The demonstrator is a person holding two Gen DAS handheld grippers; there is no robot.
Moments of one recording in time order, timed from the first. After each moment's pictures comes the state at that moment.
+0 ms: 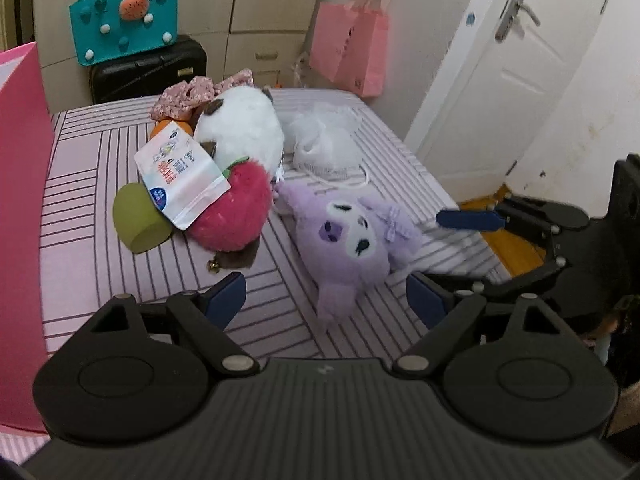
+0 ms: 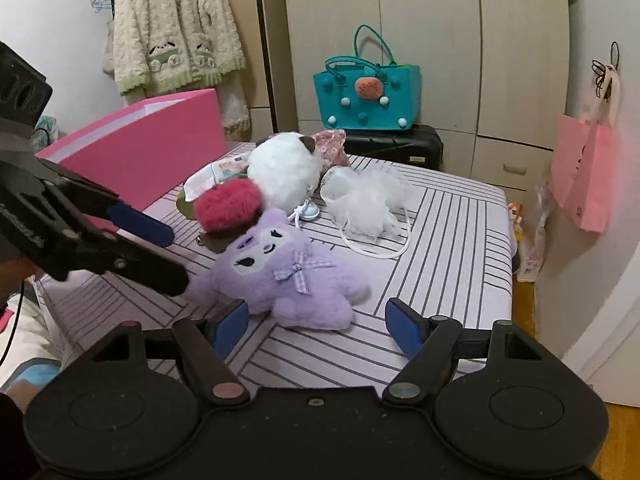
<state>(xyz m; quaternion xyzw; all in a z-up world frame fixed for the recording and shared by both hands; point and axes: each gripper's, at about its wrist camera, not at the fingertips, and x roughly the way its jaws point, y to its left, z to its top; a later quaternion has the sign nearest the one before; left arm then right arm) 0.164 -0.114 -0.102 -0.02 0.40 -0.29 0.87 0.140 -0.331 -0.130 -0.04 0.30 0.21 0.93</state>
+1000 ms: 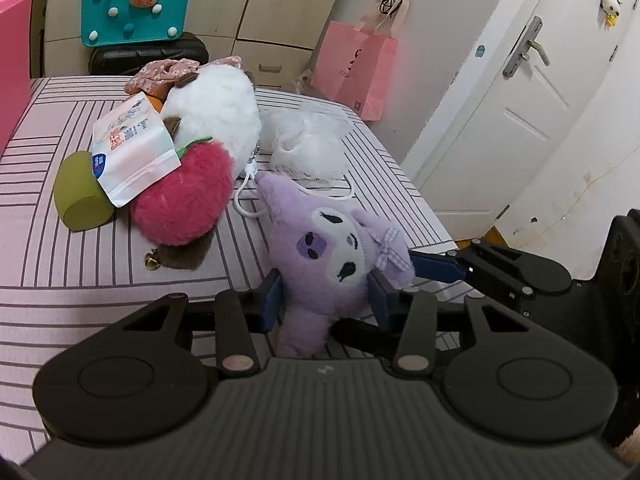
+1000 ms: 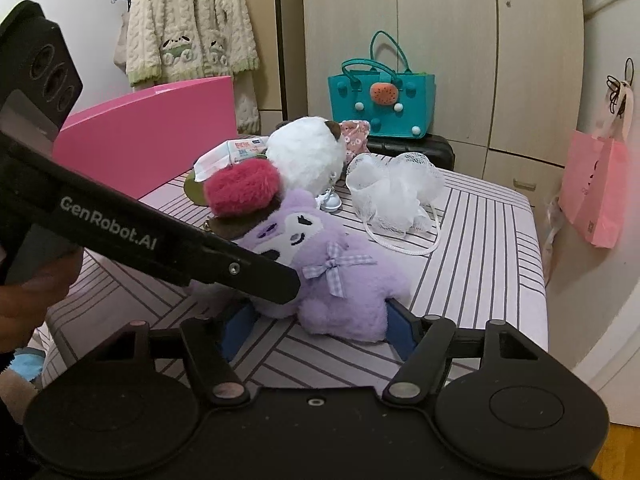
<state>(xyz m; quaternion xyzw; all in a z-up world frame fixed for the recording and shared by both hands) 0.170 -0.141 -0.134 -0.09 0.38 -0.29 0.88 0.139 -0.308 -0.156 -0.06 0.28 0.22 0.93</state>
